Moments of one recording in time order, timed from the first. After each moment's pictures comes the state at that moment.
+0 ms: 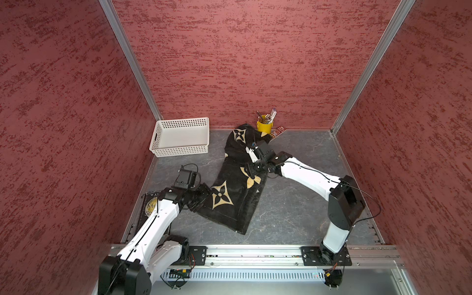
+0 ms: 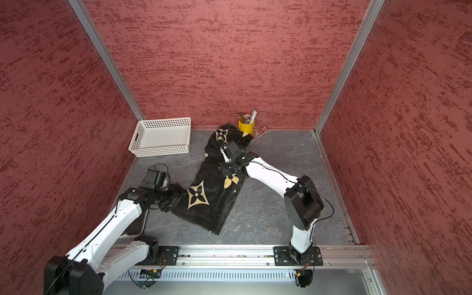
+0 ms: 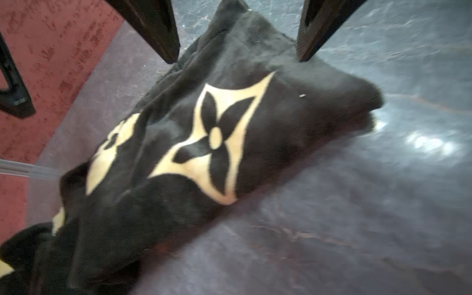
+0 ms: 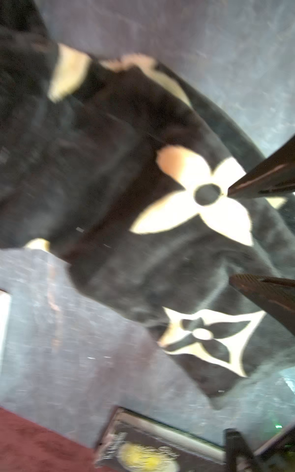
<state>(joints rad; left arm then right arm) -0.19 0.94 0.65 -0.83 0.26 -0.96 0.73 1.77 1.42 -0.58 -0.07 0.34</state>
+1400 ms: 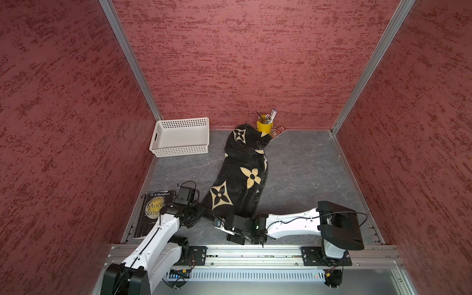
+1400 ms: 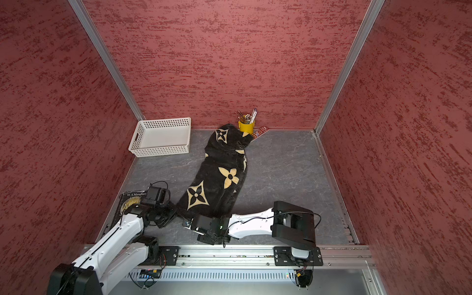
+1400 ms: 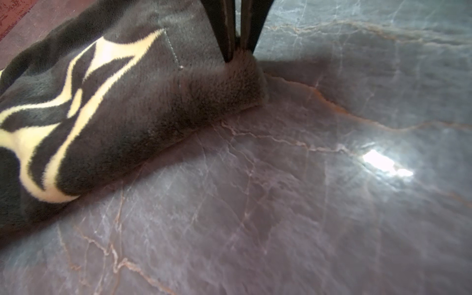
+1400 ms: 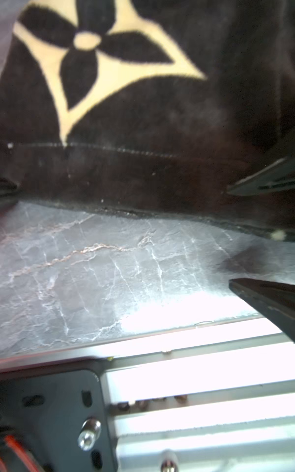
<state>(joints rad) -0.17 0.87 0.38 -0.73 0.15 -1.01 1.38 1.79 1.00 -0.20 0.13 -0.03</state>
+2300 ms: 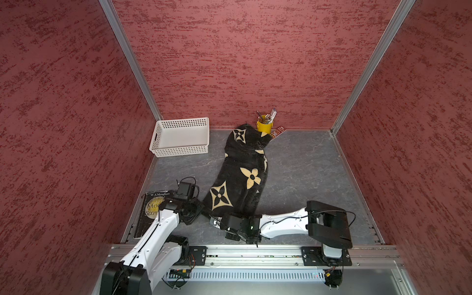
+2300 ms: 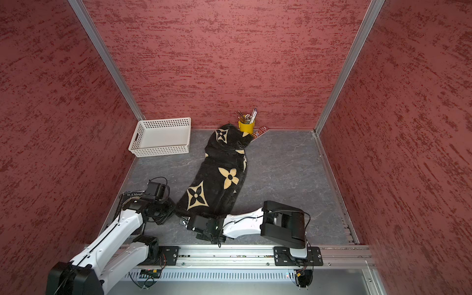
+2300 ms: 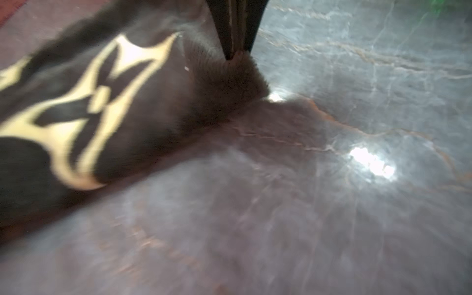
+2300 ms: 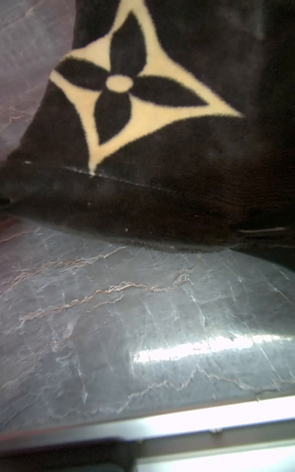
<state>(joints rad) -0.16 0.90 0.51 -0.83 0.11 -1.01 1.38 1.85 1.04 -0.13 0.22 -0.07</state>
